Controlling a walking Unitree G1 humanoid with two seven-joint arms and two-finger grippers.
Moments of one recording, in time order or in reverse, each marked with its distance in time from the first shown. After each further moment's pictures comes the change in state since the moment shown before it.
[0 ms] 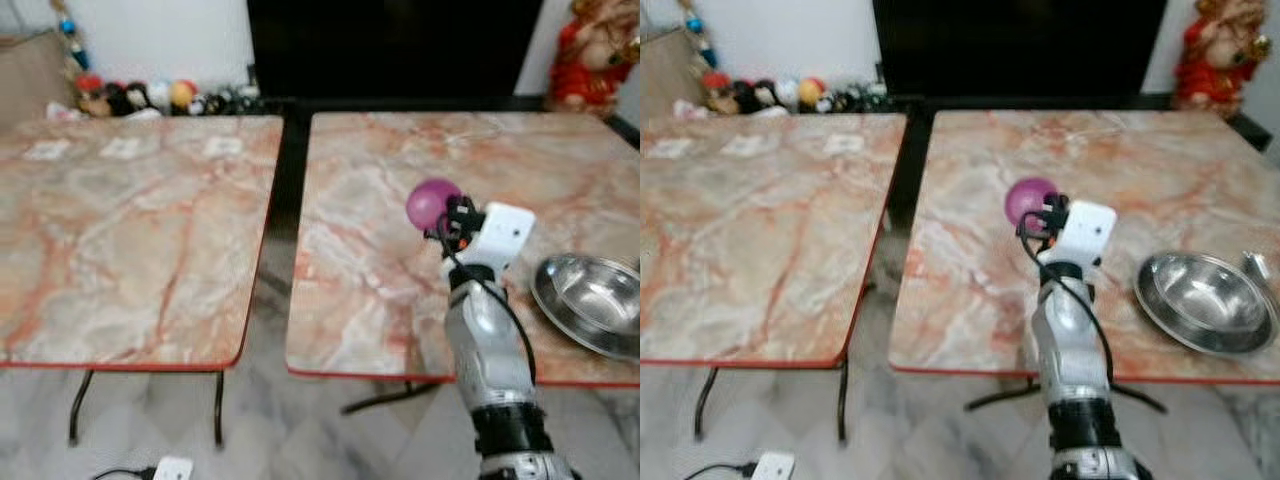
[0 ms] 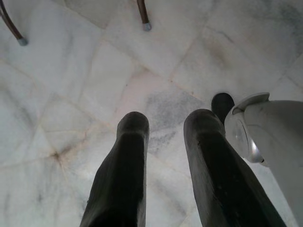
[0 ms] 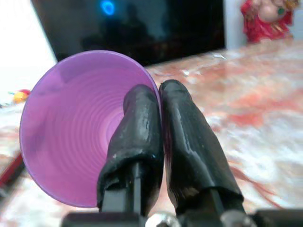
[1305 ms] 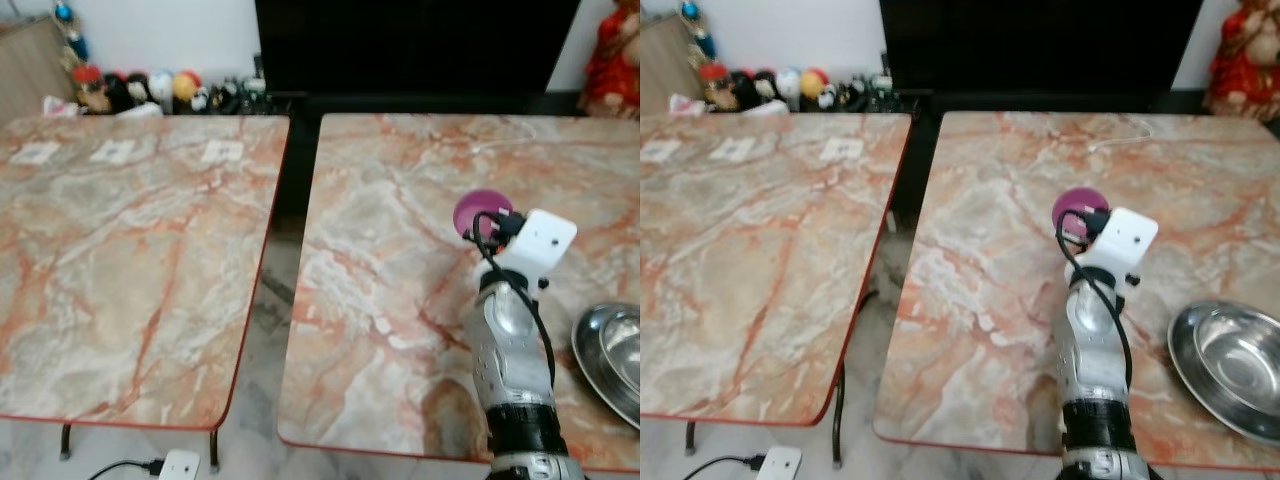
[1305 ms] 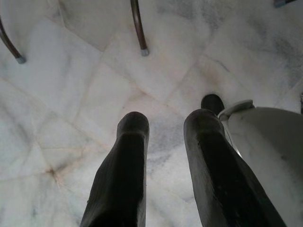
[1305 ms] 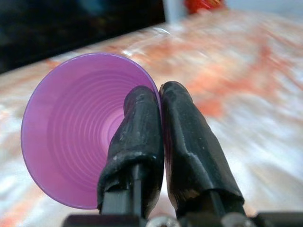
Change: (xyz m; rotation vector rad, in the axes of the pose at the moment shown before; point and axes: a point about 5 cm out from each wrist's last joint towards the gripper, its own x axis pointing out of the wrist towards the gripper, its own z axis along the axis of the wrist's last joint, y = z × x) left arm 0.000 -0.001 0.002 0.005 -0.006 0.003; right arm -0.013 -0.036 -0.012 -0.019 0.114 -0.337
